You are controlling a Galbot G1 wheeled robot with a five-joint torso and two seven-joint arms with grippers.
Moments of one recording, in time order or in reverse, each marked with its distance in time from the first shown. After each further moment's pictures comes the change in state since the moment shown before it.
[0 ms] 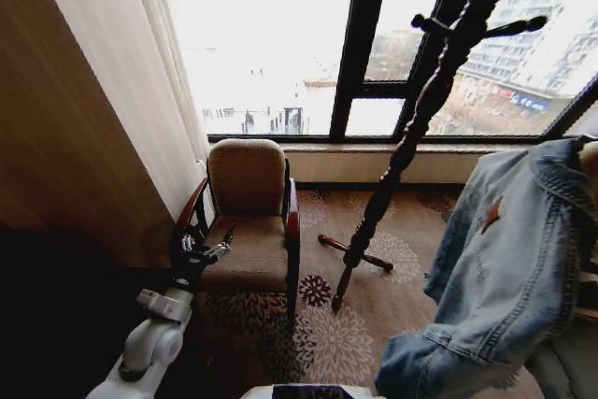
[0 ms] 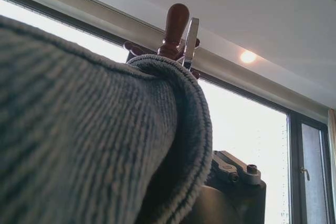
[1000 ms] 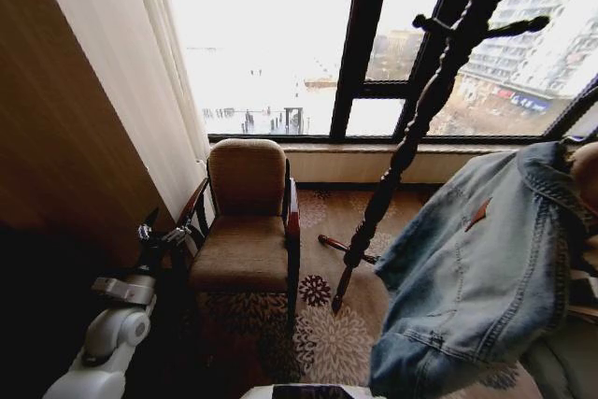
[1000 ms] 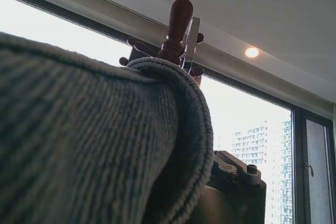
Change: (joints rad) left arm -0.010 0.007 -0.203 0.050 -0.070 0.007 0.013; right arm -0.003 -0.004 -0.002 0.000 0.005 -0.021 -0.005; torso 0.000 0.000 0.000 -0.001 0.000
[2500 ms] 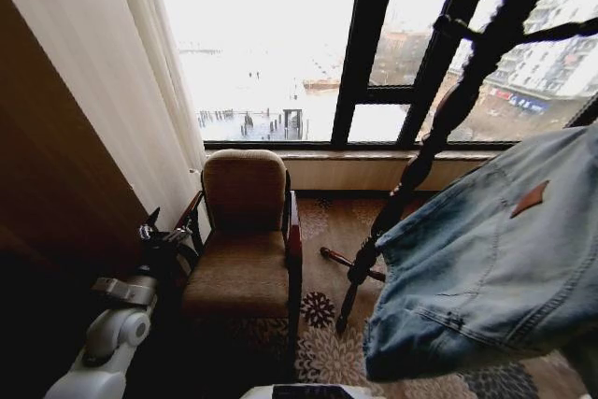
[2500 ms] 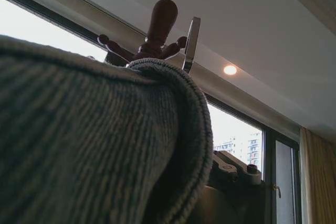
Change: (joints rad) left arm 0.001 -0.001 0.003 -0.001 0.002 -0.001 0.002; right arm 0.005 -0.051 0.230 0.001 0.098 -0.057 0.014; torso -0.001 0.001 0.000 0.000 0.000
